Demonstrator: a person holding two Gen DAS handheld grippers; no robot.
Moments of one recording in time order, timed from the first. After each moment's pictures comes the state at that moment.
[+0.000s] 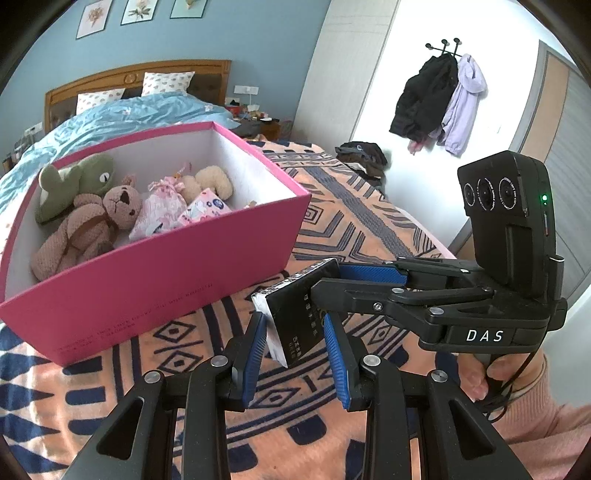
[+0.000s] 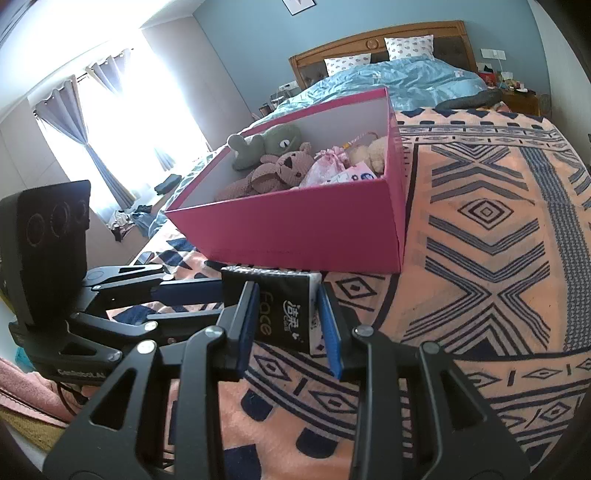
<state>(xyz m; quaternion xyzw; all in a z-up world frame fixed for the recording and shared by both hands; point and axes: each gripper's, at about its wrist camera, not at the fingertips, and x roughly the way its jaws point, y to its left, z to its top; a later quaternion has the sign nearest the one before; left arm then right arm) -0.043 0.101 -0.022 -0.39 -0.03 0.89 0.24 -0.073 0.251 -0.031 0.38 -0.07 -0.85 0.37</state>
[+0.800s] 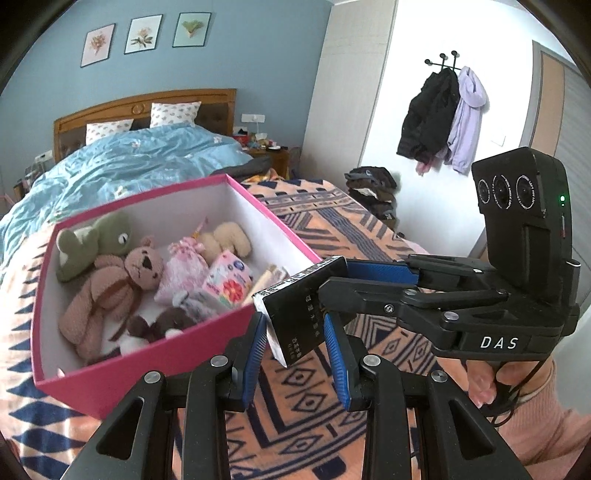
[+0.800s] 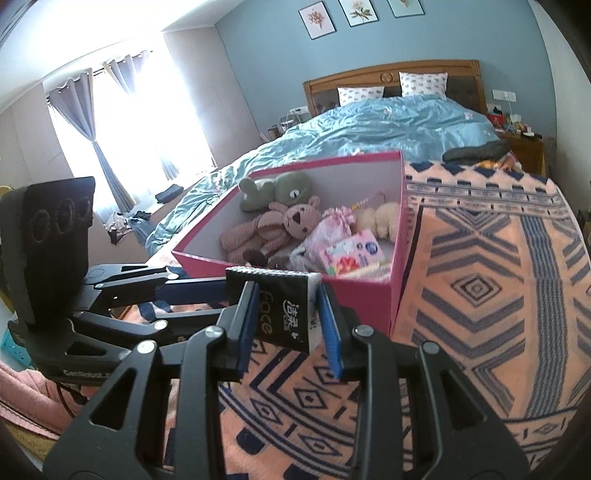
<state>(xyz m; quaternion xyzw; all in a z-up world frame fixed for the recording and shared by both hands) -0.071 0.094 0.020 -0.34 -0.01 0.91 0.22 -0.095 0.242 0.018 0.32 -0.04 -0.87 0.38</state>
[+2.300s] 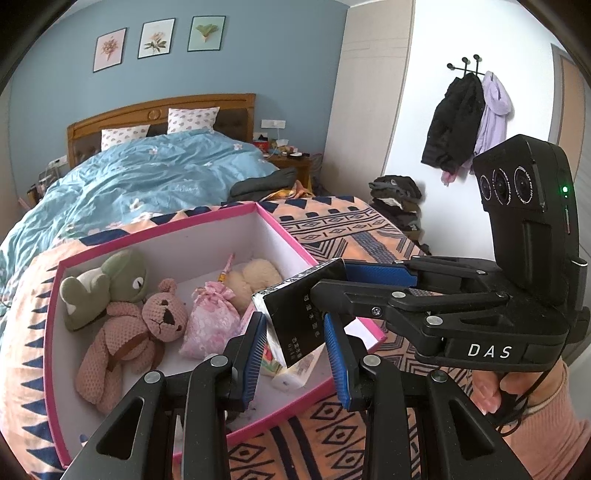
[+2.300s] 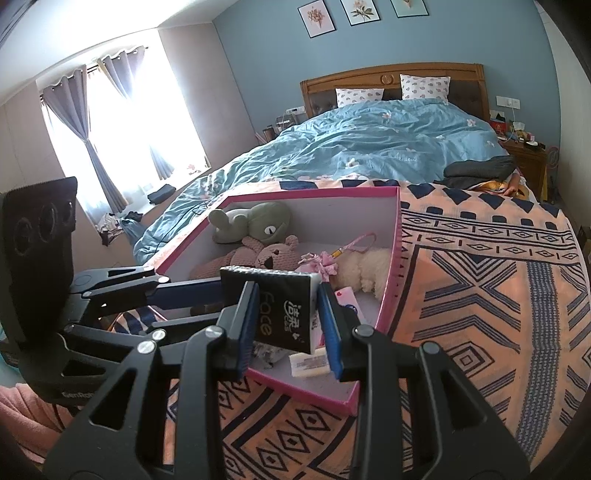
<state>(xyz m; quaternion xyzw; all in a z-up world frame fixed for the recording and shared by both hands) -0.136 0.089 0.030 -0.34 -0.01 0.92 0.18 -0.173 0.226 0.031 0.33 -0.03 -0.87 0.38</state>
